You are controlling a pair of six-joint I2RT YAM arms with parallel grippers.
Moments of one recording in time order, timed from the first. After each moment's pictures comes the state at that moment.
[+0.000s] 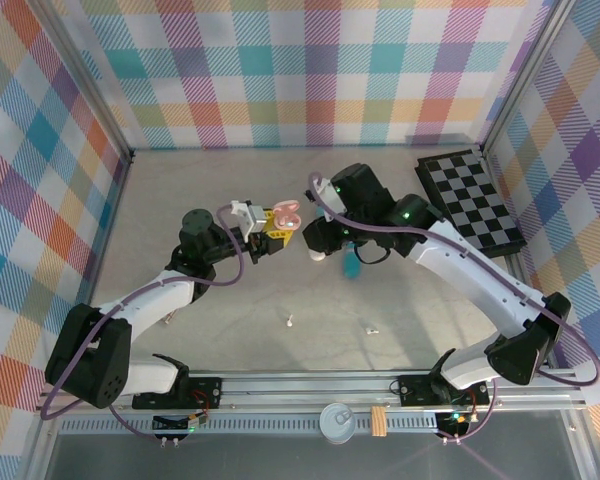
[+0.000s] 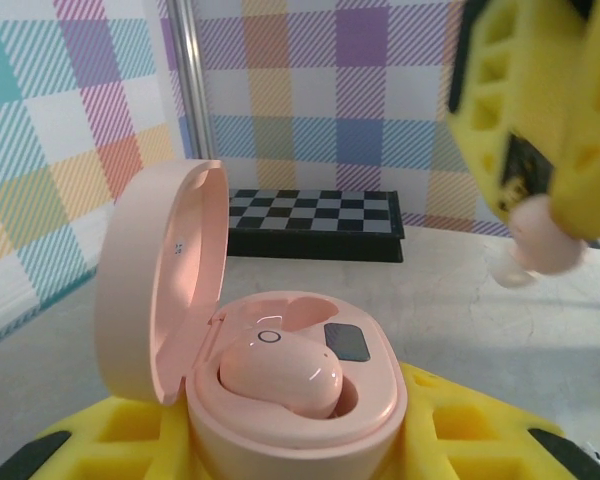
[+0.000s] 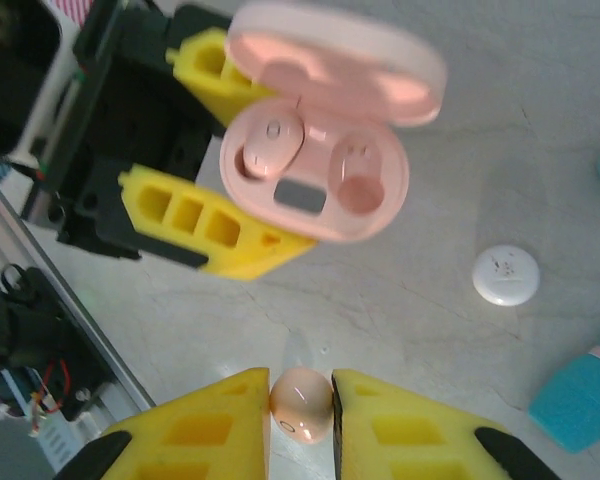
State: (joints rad) left arm -0.39 1.31 0.64 0.64 0.80 0.10; right arm 0.80 1.43 1.55 -0.91 -0.21 0.22
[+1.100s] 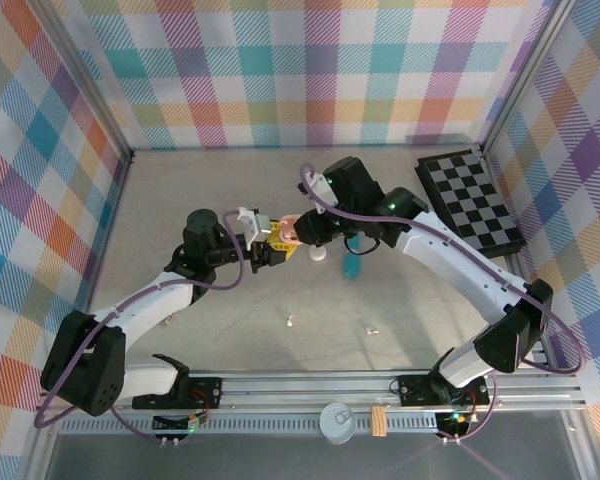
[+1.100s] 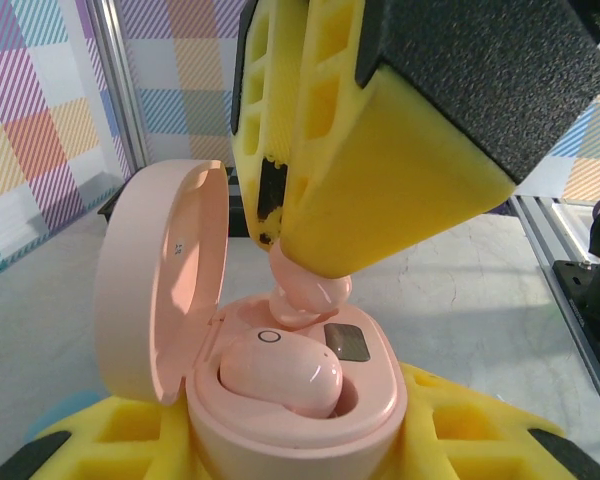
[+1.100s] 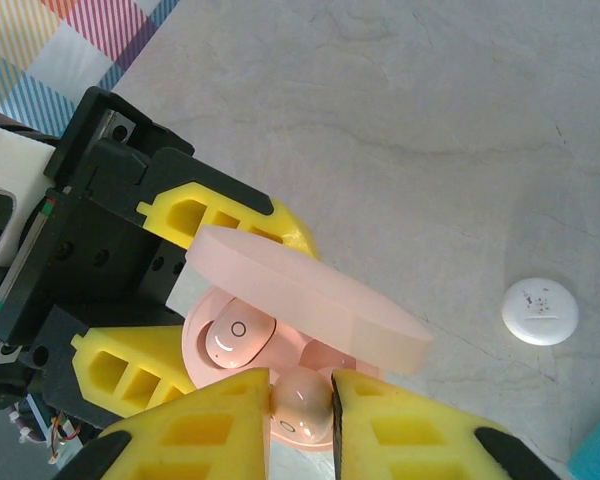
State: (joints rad) left arm -0.42 1.27 0.65 0.48 0.89 0.16; right arm 0.77 1.52 1.56 -0.83 -0.27 0.23
